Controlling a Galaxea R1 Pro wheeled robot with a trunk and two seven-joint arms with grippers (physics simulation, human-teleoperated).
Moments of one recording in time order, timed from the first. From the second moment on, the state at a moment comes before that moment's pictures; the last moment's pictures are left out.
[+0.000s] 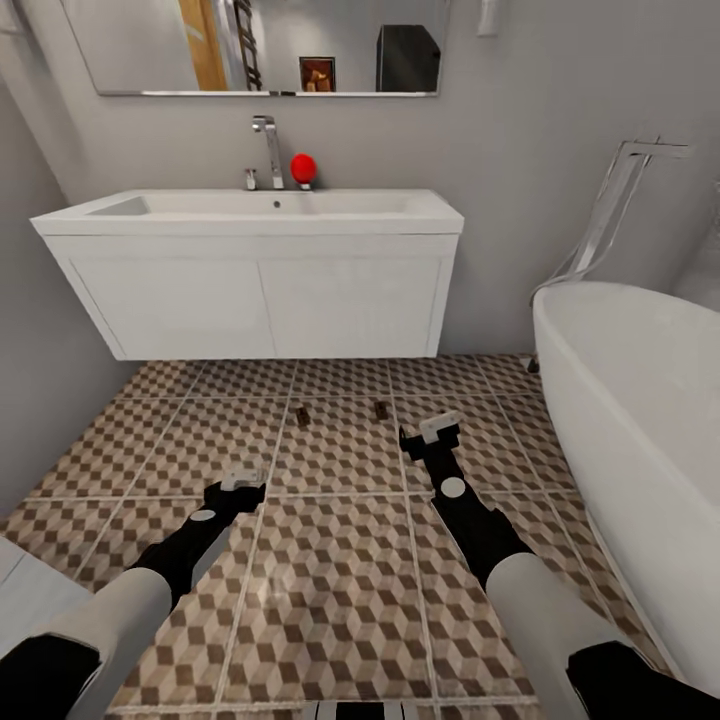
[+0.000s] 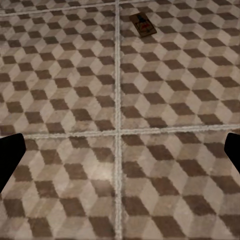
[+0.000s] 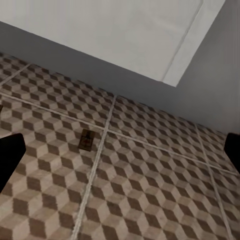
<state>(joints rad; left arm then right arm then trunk) -0.84 0.09 -0.30 -0.37 0.23 -0.02 0.09 -0.84 0.12 0.17 -0.61 0.32 -0.15 -0.18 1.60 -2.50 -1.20</state>
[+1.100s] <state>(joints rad) -0.68 0.04 -0.29 0.07 0.24 -0.57 0.04 -0.79 0.03 0.16 -0.03 0.23 -0.61 -0.18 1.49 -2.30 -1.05</state>
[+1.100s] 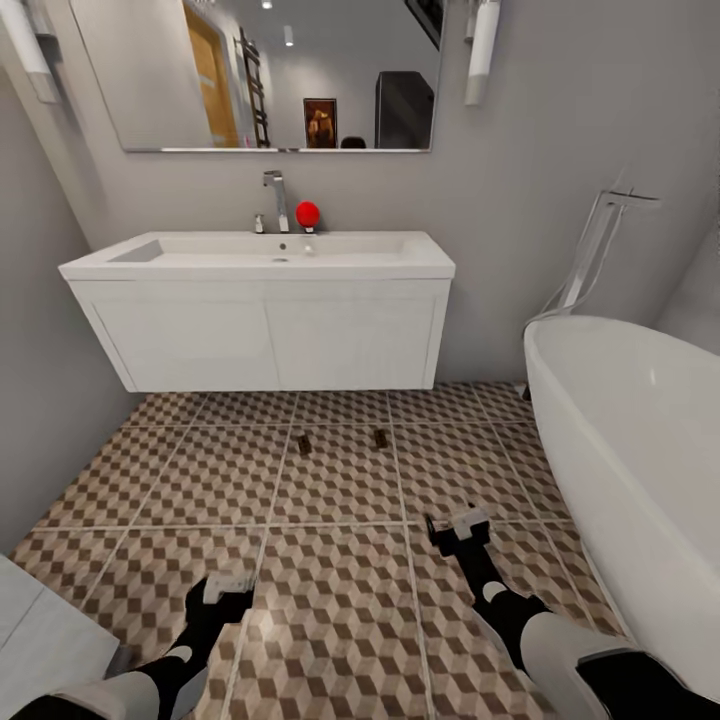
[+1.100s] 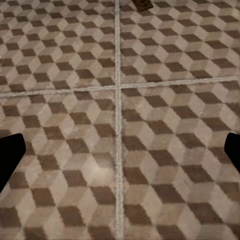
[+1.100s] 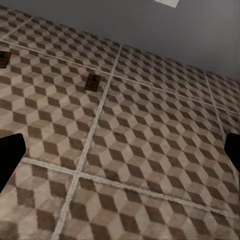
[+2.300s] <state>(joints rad) -0.50 0.07 -0.29 0.08 0.24 -0.75 0.04 -0.59 0.00 0.16 -0.02 0.13 -0.75 -0.18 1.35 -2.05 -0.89</state>
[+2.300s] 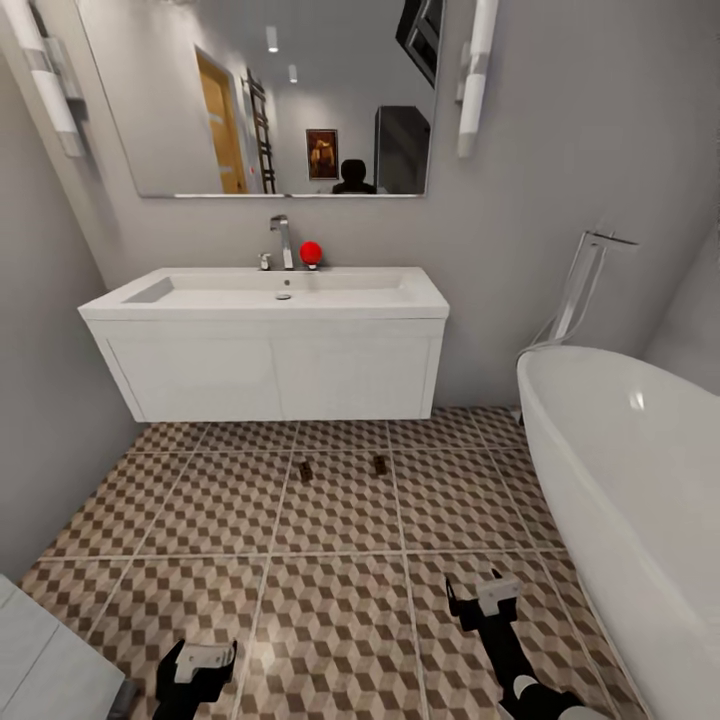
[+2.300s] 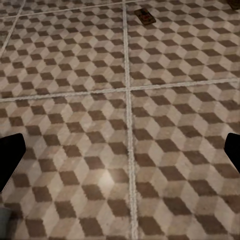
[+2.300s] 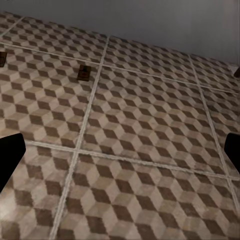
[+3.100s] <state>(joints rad) -0.49 0.07 -0.29 0.08 0.24 -0.75 0.05 -0.52 0.01 0.16 -0.02 0.13 -0.76 -0.17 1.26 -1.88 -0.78</state>
